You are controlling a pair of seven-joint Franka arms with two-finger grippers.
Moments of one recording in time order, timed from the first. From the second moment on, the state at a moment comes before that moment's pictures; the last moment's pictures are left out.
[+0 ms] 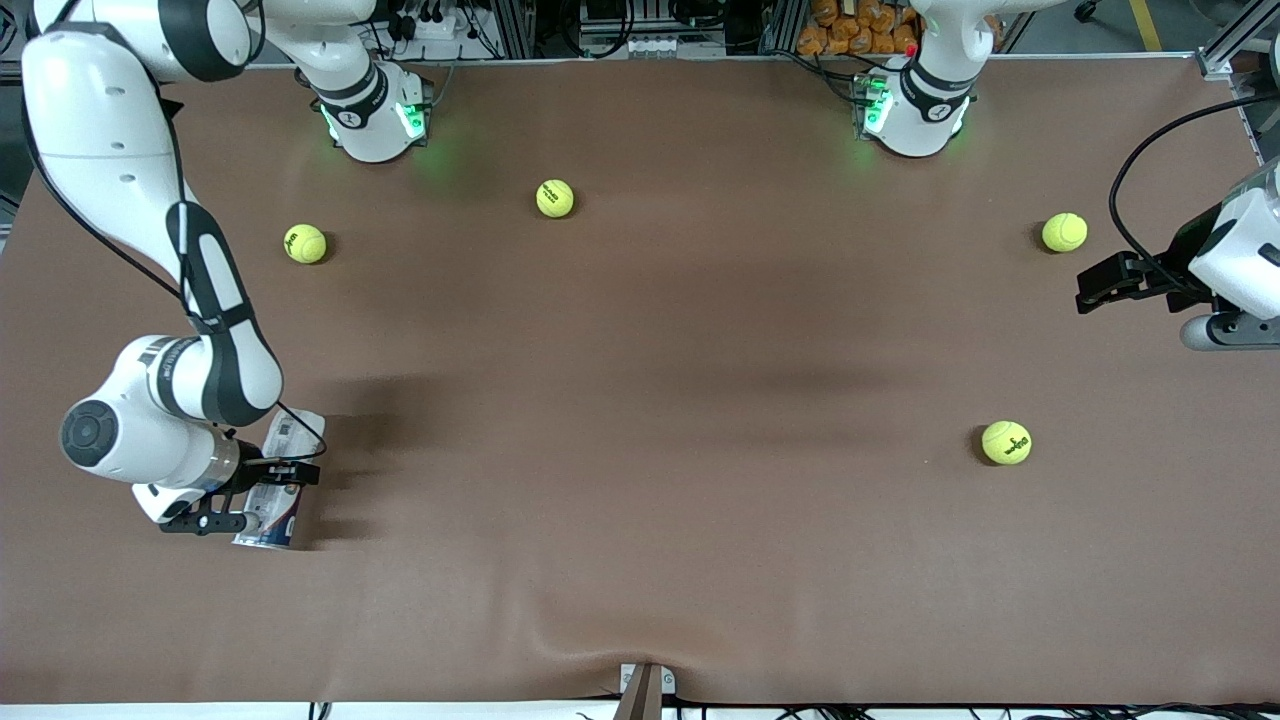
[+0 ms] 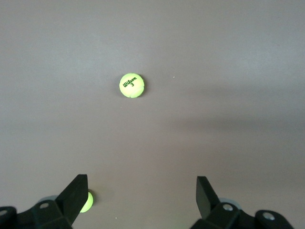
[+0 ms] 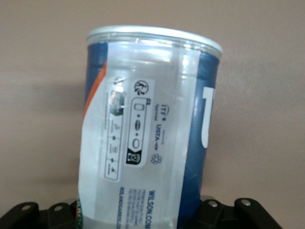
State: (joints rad) left arm 0.08 0.13 -0.15 -1.48 0.04 1.55 -0.07; right arm -0.05 0.71 -0.02 -1.55 0.12 2.26 -0.15
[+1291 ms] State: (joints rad) left arm 0.08 0.13 -0.17 -1.48 0.04 1.55 -0.07; right arm 0.57 0.56 0.00 -1.52 0.06 2.22 -0.55
